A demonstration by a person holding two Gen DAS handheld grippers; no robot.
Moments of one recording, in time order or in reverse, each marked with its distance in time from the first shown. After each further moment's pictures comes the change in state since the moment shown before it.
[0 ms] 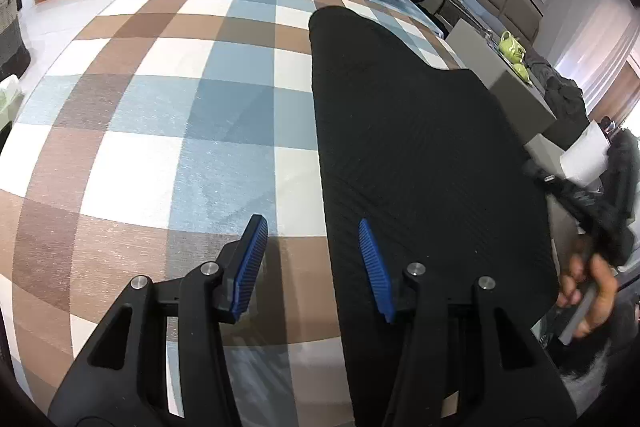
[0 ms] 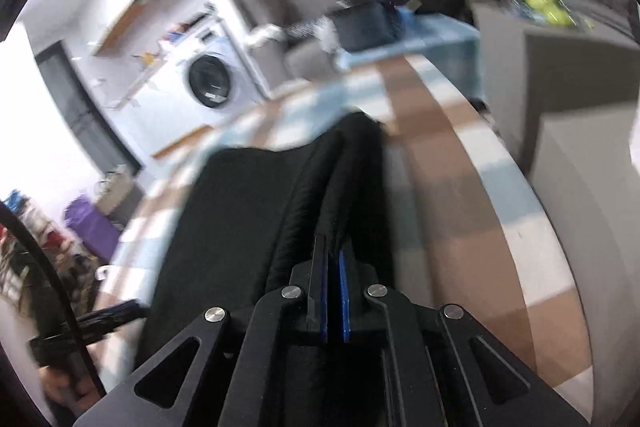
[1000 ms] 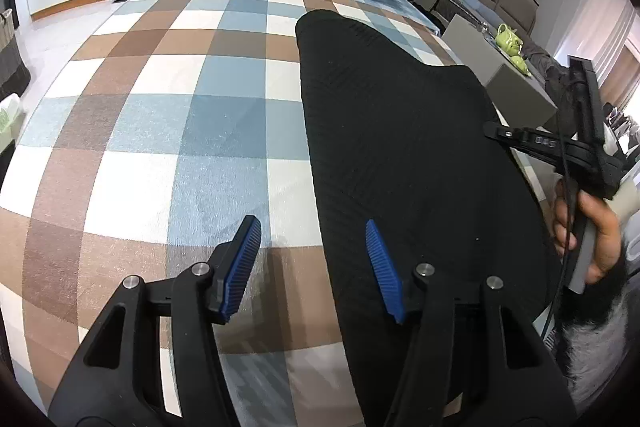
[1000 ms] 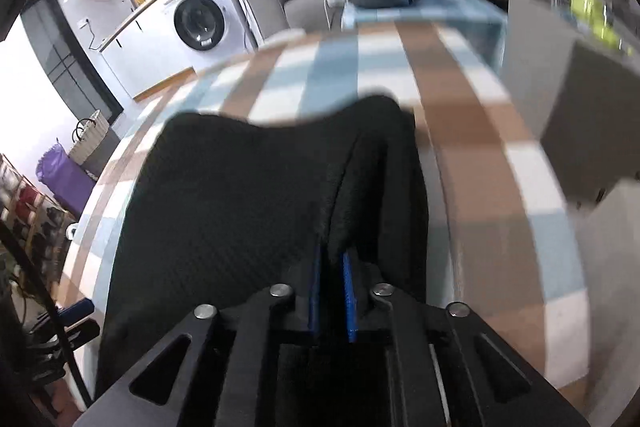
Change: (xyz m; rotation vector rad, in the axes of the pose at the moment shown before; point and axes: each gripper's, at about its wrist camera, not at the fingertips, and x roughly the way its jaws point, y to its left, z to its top) left arm -0.007 -0.010 0.001 0.052 -0.017 0.025; right arm 0.064 0.026 0.041 -0.111 0.172 -0.035
